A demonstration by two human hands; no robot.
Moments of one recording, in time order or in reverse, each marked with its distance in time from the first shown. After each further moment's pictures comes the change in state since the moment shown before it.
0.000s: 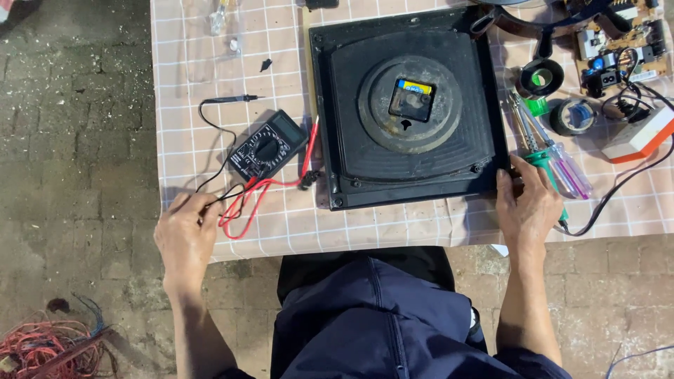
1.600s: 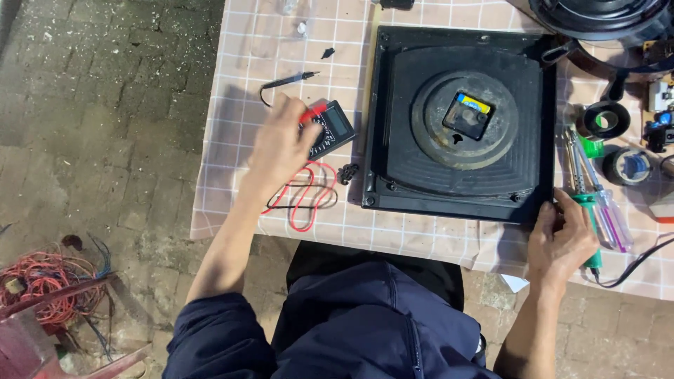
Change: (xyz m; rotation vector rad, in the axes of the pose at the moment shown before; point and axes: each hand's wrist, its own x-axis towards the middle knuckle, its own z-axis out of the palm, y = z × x) left_hand 0.082 0.050 0.023 -0.283 0.023 0.133; right_hand -0.005 0.010 0.016 0.113 0.098 -0.094
